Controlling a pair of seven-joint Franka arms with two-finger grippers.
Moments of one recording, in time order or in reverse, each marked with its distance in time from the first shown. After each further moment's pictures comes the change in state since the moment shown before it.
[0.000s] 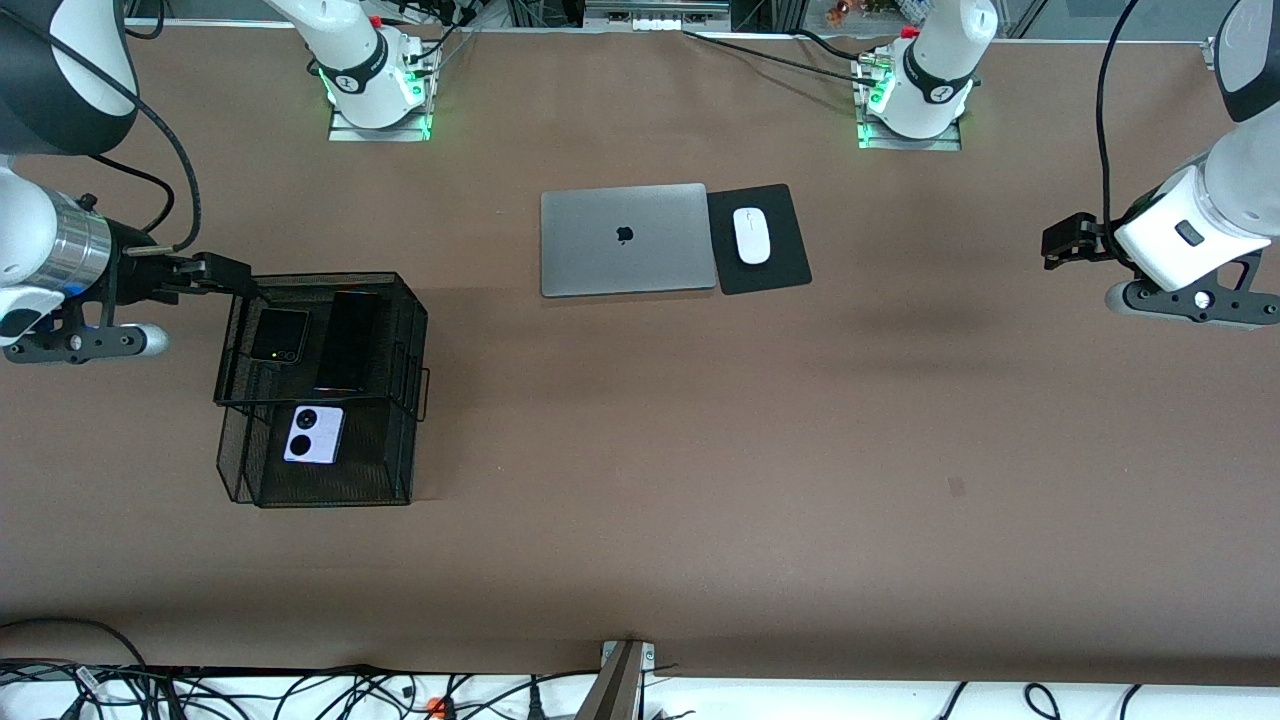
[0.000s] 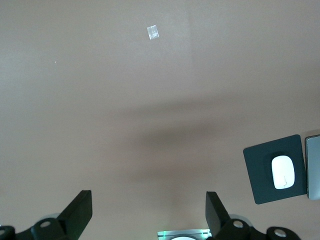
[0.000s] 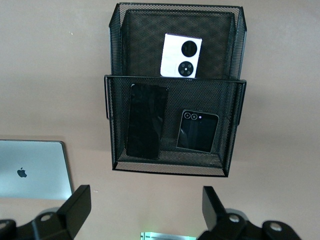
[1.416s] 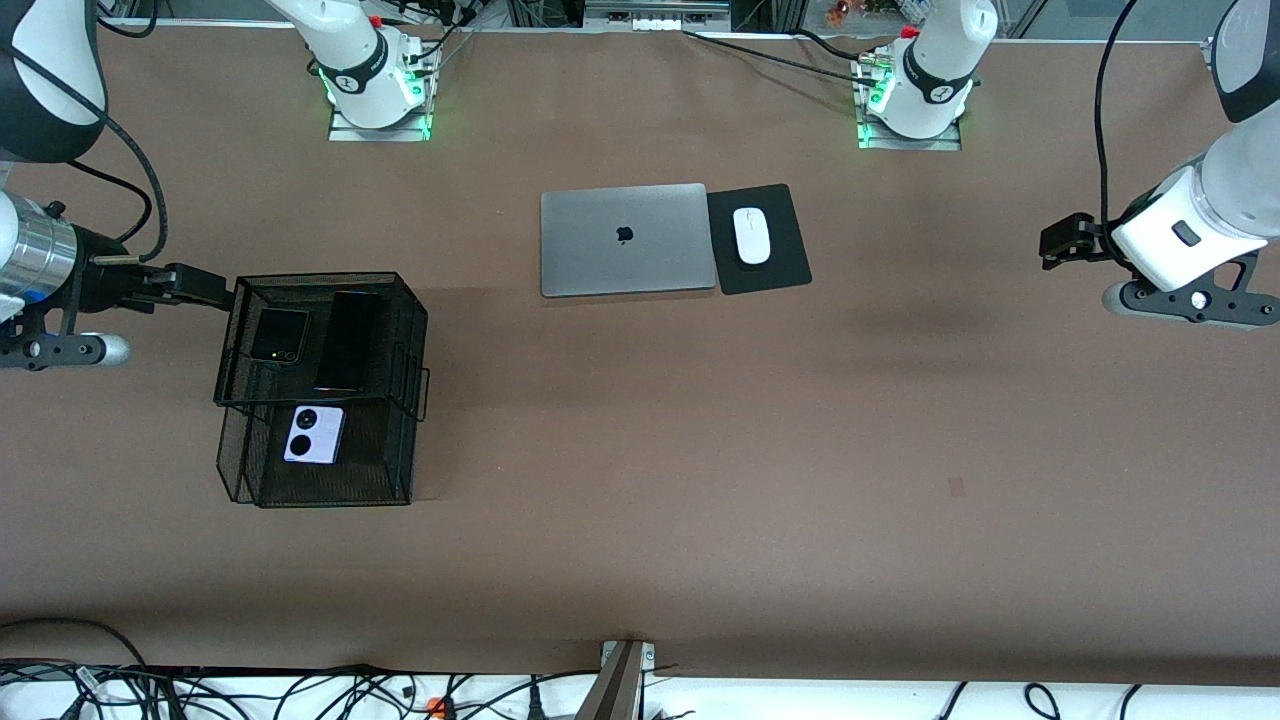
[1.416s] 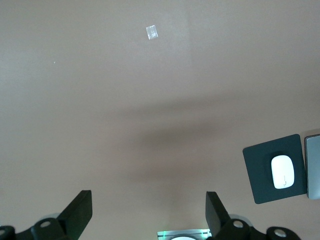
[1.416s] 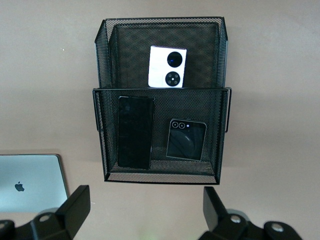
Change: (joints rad) left arm 0.000 0.001 -0.003 0.000 0.000 0.000 0.000; right arm -0.052 0.000 0.012 -0.007 0.000 0.040 0.001
